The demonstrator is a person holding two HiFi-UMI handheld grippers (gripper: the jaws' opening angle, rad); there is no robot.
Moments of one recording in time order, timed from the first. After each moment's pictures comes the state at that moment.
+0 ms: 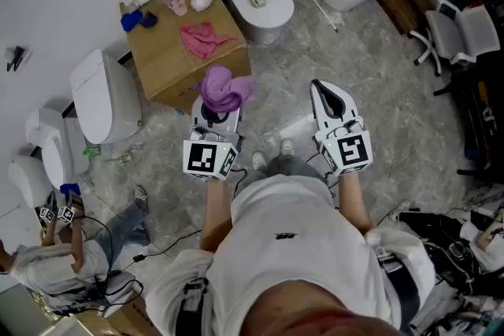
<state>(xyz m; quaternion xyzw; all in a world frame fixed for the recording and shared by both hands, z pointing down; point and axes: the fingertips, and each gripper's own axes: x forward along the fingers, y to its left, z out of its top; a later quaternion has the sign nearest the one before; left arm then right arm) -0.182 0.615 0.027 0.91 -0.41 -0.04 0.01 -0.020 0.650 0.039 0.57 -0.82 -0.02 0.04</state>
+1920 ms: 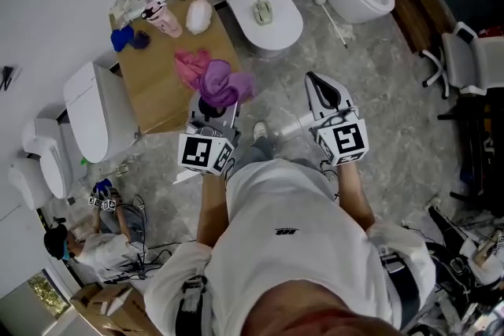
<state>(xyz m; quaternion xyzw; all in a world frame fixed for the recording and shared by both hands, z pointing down) -0.131 0.355 0.058 0.91 -0.42 -0.03 0.05 0.028 0.373 0.086 0.54 -0.84 0.02 0.07</state>
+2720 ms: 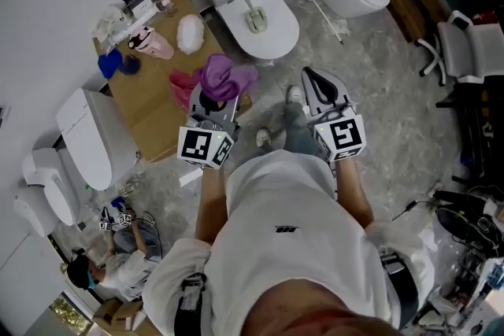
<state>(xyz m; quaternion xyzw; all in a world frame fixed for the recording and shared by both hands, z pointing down) -0.128 0.219 0.087 0.93 -0.36 -0.03 0.08 0.019 0.253 0.107 0.57 -0.81 0.04 0.09</state>
